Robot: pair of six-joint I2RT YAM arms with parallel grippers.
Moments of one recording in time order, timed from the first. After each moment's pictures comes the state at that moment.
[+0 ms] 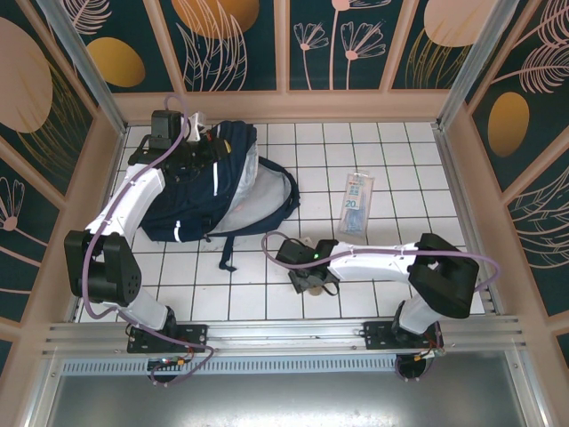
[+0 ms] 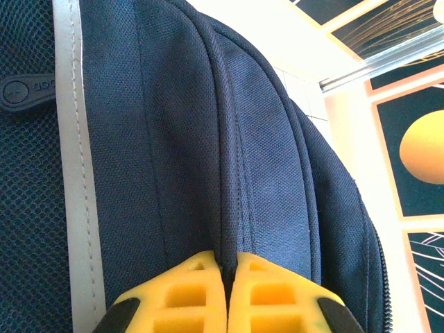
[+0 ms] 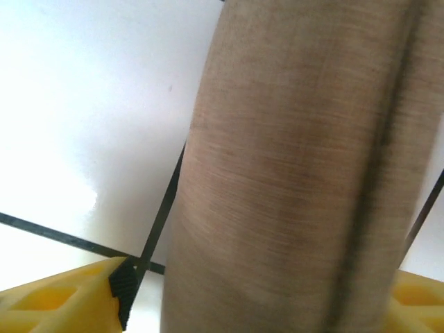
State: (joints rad) left arm -0.14 1.60 1.36 -0.42 0.60 -0.57; right arm 1.15 1.56 0.86 -0.70 0.25 0.66
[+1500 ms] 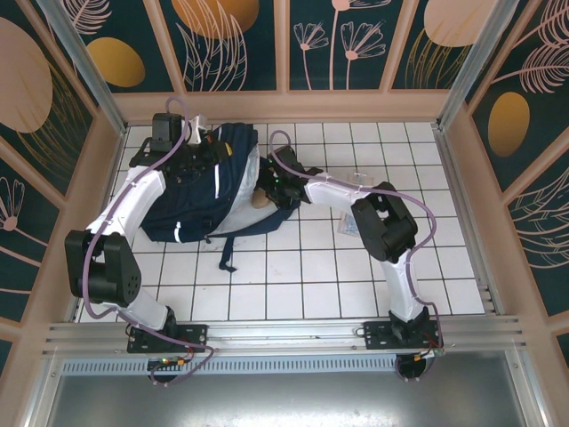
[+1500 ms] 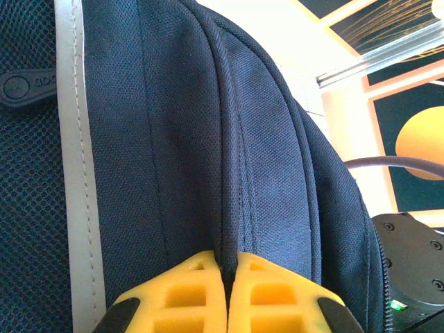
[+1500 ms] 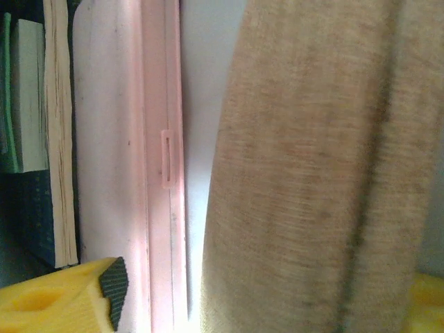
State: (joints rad) left arm -0.14 1.59 1.33 -0.39 0.62 -0.58; right arm 0.70 2.12 1.55 -0.24 -0.23 1.05
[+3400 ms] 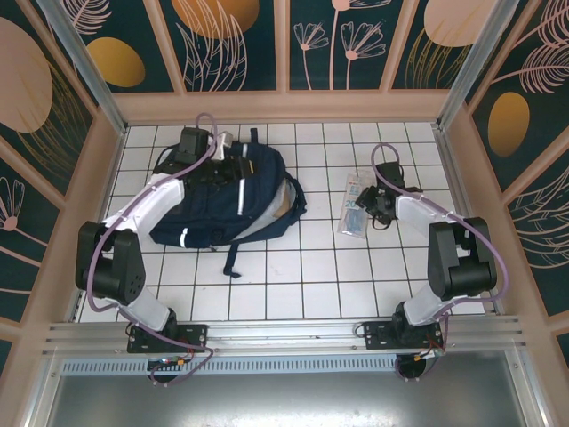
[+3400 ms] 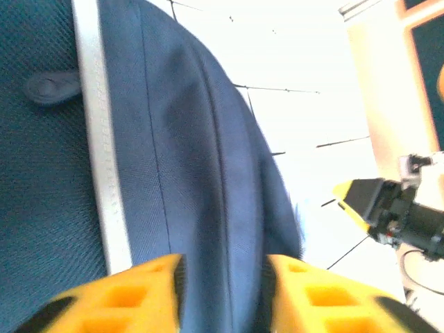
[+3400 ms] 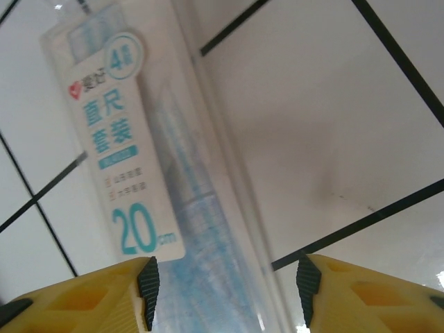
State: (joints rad) left arm -0.29 1.63 1.23 -0.35 0.54 -0.52; right arm 0.15 1.59 0.88 -0.35 -0.02 0.75
